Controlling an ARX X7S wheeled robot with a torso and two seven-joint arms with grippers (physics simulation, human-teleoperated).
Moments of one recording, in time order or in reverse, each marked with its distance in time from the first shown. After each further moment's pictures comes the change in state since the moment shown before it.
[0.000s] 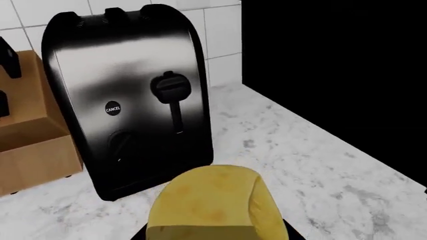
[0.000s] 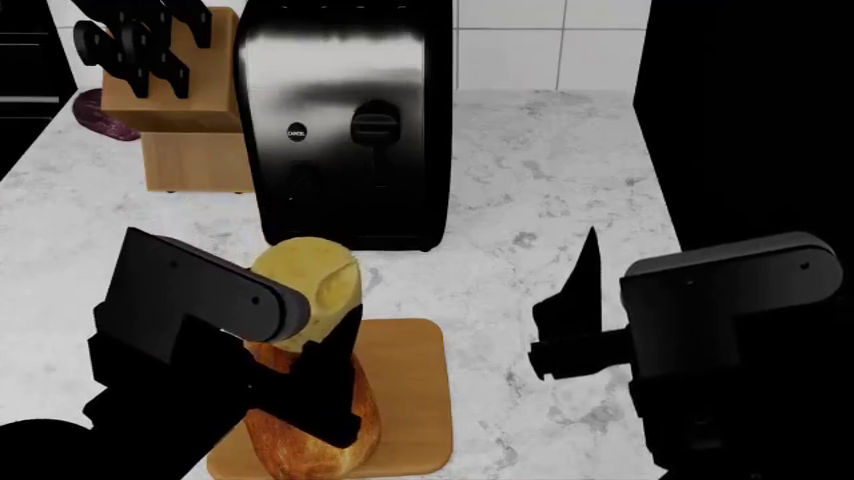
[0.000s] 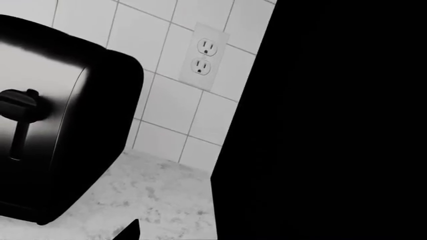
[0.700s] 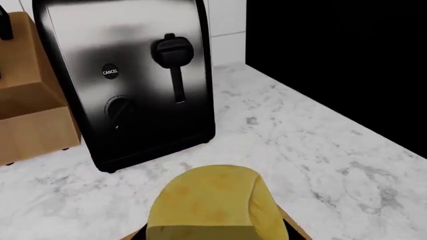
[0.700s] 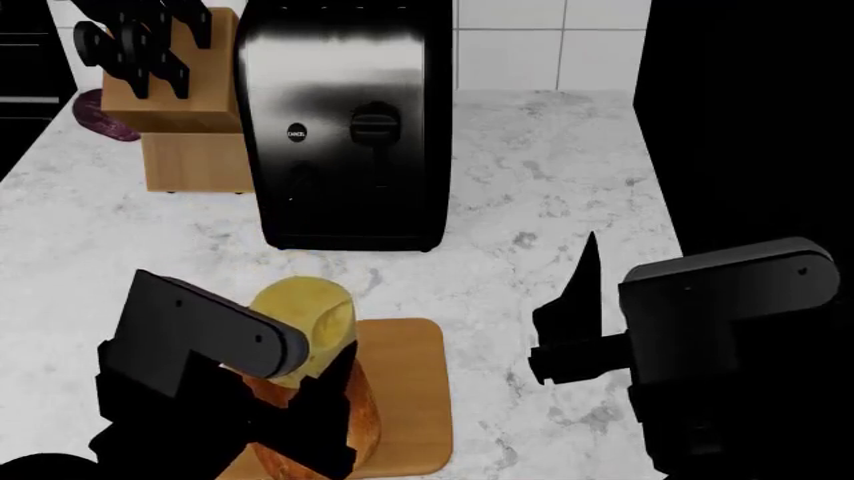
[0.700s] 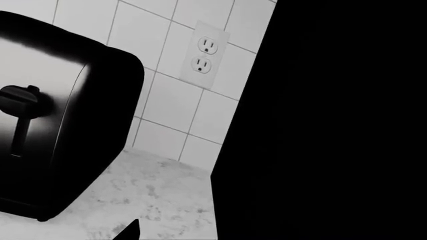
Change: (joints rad) left arm 0.078 -0.036 0.028 -0.026 -0.002 0.074 -0.010; right arm -0.009 0.008 -0.007 0.002 0.006 -0.009 0.010
